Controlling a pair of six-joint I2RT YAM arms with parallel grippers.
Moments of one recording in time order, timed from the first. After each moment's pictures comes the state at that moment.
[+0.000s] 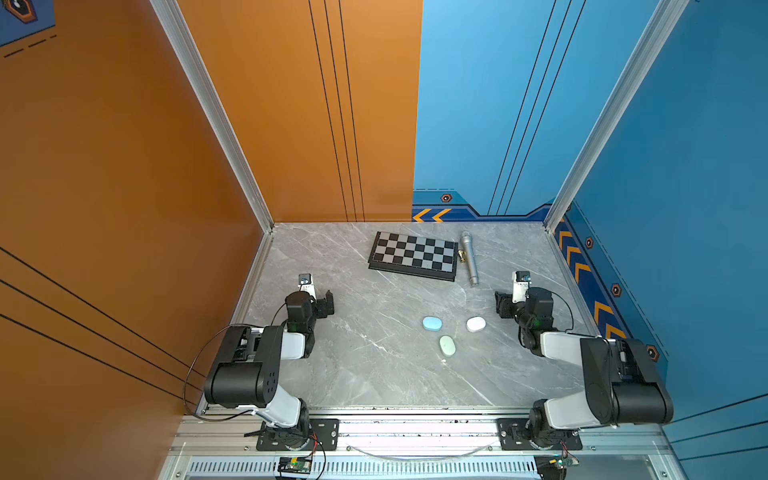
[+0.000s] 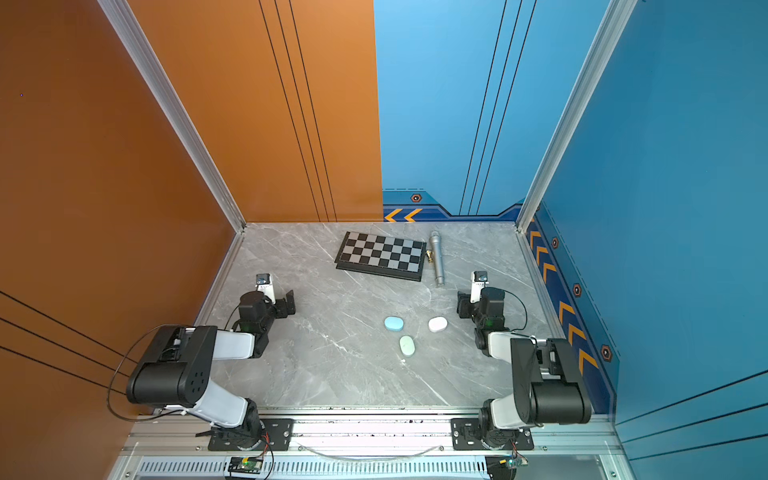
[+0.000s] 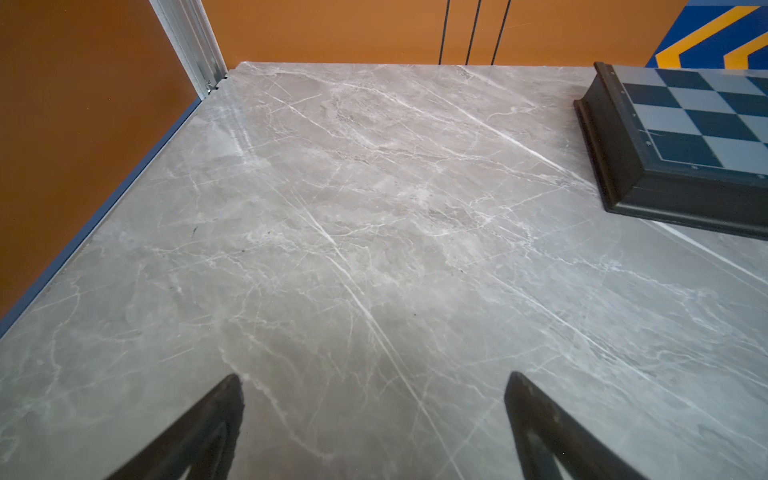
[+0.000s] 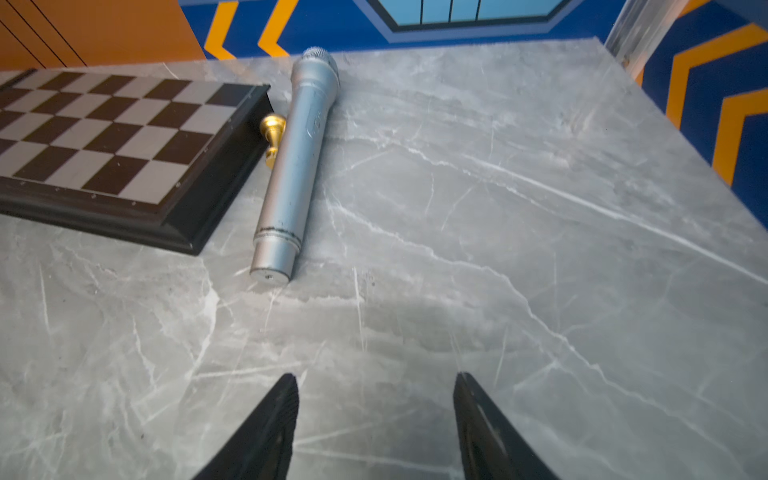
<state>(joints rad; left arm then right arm) 0.01 1.56 0.36 0.78 -0.08 -0.03 -0.02 1.50 0.40 0.63 -0.09 0.03</state>
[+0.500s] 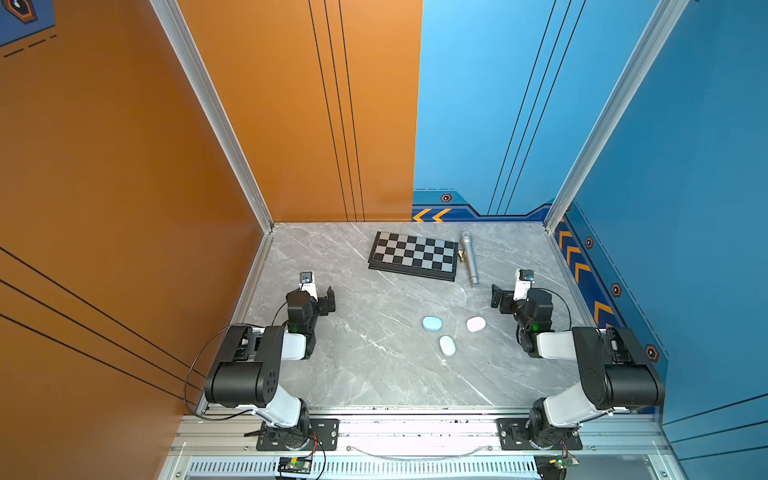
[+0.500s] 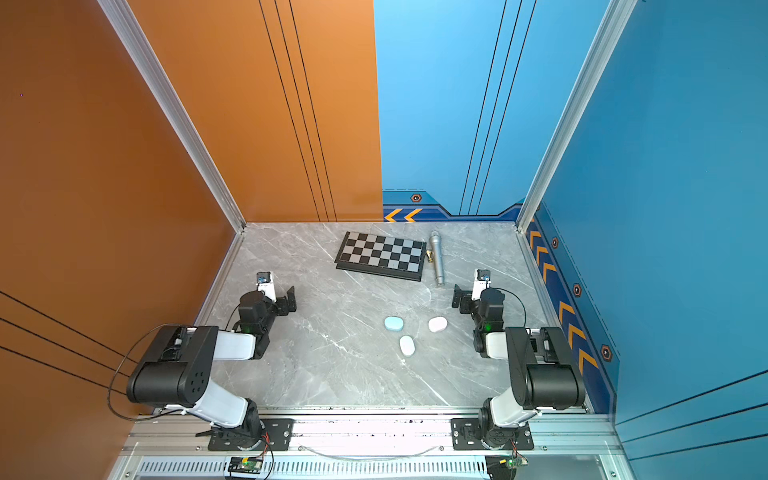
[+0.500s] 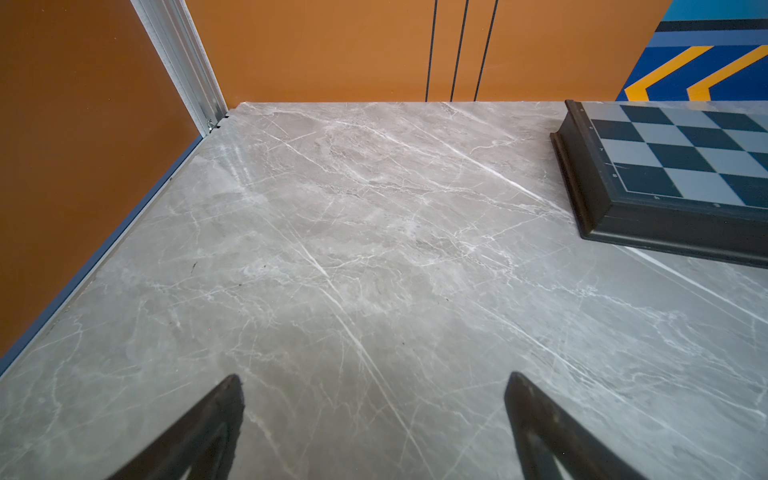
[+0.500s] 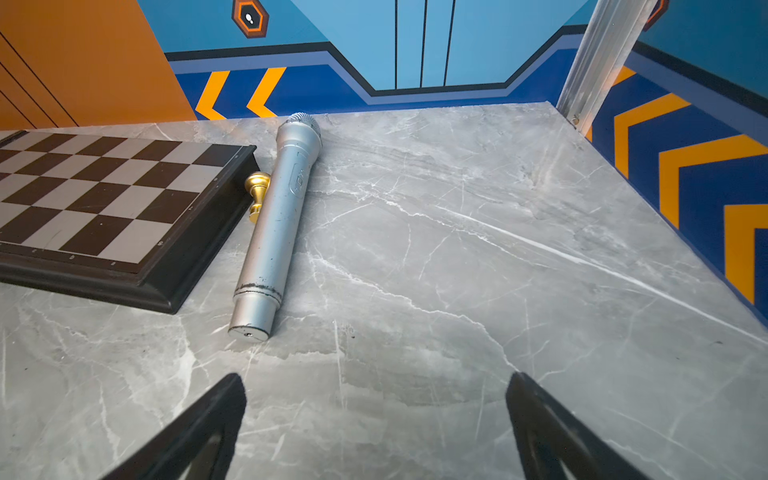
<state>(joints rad) 0.00 1.56 0.36 0.84 -0.08 -0.01 -0.01 1.54 0.37 0.82 -0.01 0.04</state>
